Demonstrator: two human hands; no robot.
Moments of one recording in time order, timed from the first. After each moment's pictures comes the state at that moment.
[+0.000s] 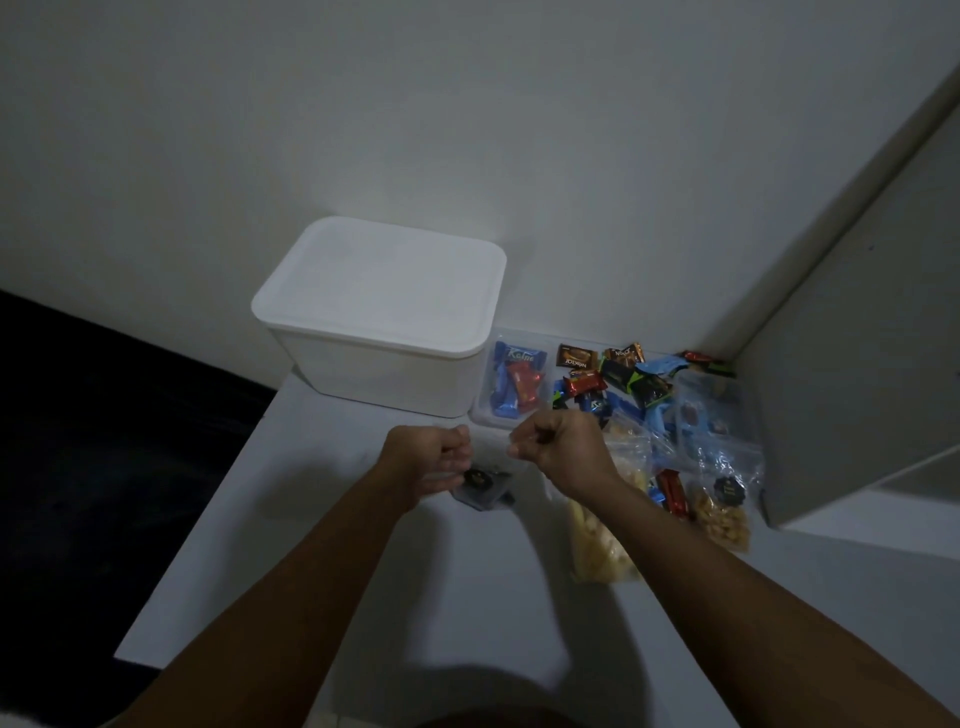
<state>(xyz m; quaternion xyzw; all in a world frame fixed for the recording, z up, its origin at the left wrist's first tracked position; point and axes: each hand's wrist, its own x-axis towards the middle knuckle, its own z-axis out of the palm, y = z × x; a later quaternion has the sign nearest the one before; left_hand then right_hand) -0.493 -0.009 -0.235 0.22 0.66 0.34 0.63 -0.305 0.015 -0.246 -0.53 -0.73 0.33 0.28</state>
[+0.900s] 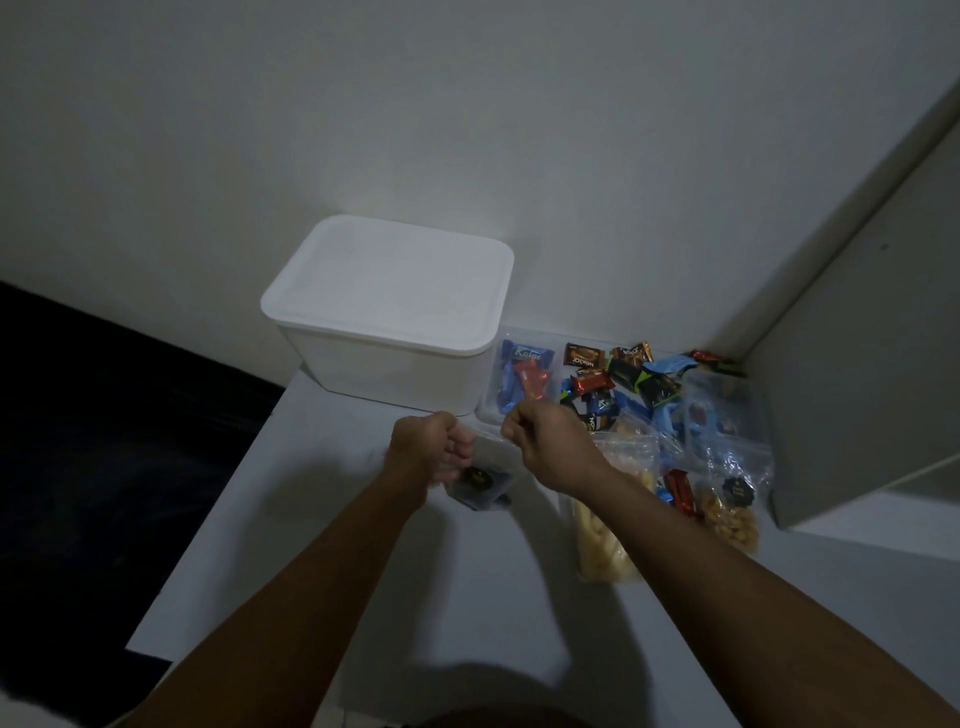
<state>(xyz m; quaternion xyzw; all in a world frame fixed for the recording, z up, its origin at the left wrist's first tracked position) -0.487 -0.012 -0.220 0.23 0.71 0.37 0.55 -0.328 0.016 -0.228 -0.51 -0.78 0.30 0.18</state>
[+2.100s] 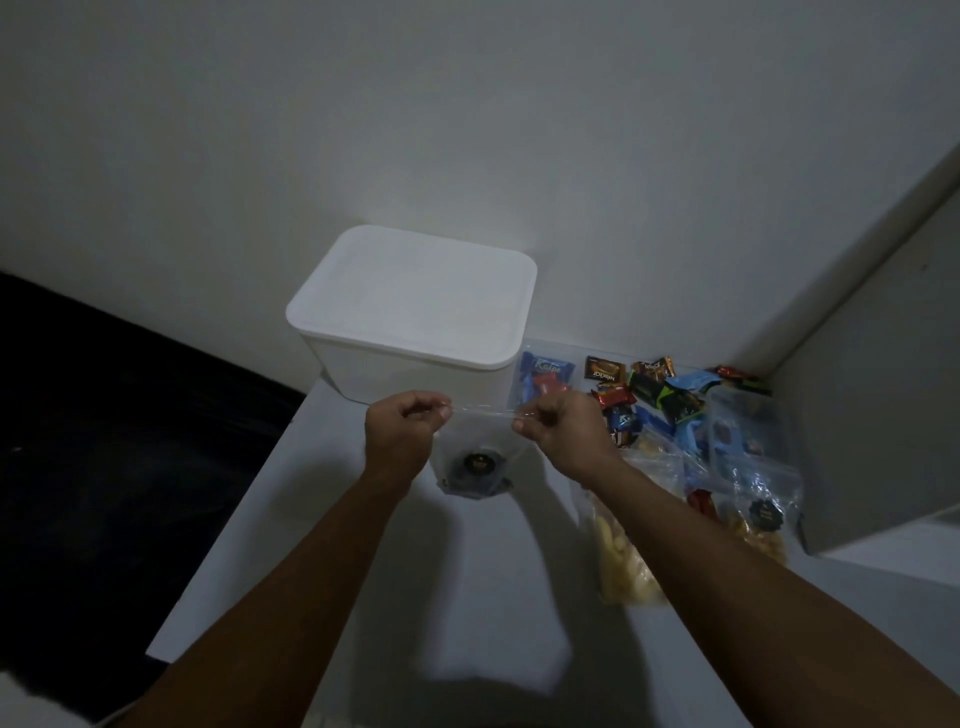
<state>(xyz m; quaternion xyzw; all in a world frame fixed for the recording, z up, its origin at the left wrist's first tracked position) -0.532 -0.001 -0.230 0.38 0.67 0.54 0.35 -0.343 0.037 -0.219 -0.55 -0.71 0.35 0.25</state>
